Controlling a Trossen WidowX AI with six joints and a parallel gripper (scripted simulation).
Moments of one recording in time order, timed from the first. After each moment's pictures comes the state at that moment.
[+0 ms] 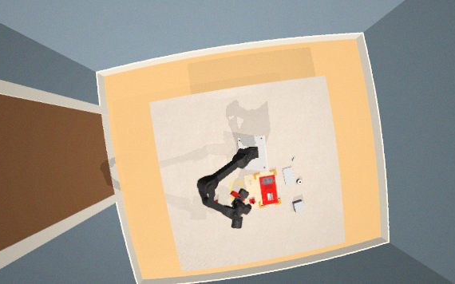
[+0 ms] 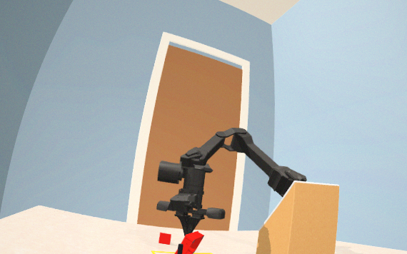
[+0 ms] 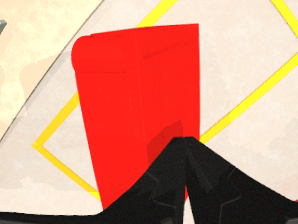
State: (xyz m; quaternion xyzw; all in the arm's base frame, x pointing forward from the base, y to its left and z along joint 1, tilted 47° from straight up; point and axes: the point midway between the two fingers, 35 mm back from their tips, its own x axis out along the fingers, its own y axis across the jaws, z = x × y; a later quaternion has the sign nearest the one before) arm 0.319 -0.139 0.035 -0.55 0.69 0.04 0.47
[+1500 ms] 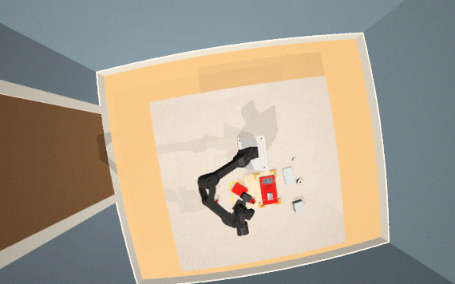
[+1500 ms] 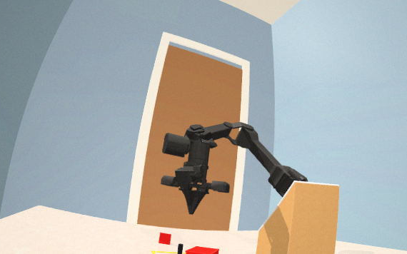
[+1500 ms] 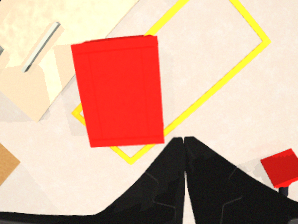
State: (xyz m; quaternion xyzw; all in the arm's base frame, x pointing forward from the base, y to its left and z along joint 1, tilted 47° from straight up) arm 0.314 -0.081 0.082 -0.55 0.68 0.04 0.47
